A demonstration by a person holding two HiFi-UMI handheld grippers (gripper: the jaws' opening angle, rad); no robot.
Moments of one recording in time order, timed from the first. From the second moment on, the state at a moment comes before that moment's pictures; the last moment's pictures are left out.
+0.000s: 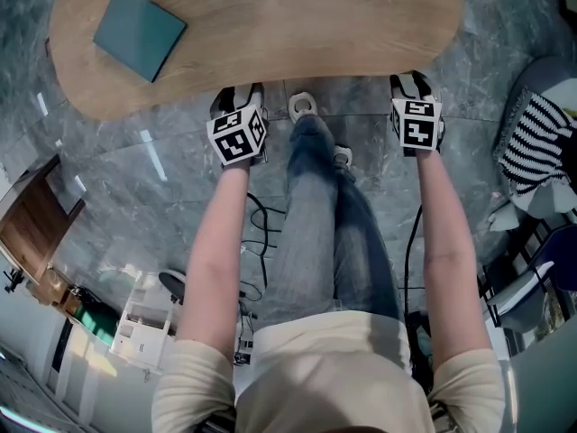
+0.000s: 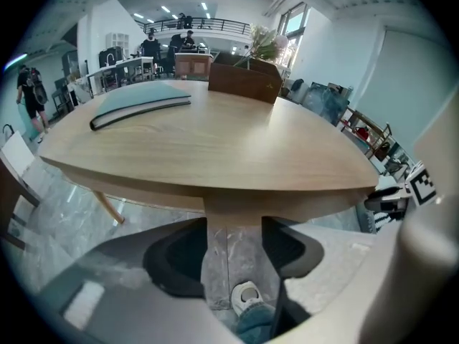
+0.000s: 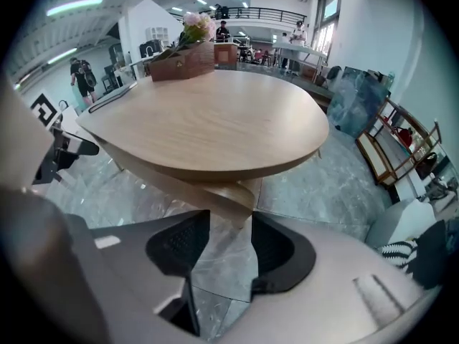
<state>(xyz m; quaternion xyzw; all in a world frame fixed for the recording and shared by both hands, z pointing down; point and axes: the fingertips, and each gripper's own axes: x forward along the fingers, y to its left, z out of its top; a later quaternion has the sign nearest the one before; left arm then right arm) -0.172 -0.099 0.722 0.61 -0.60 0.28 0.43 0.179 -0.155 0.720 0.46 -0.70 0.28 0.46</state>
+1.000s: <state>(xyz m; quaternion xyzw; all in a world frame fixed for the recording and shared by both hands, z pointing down) -0.112 -0.012 0.635 0.62 -0.65 0.15 0.41 0.131 -0.066 0.621 0.46 -0.79 0.26 0.30</state>
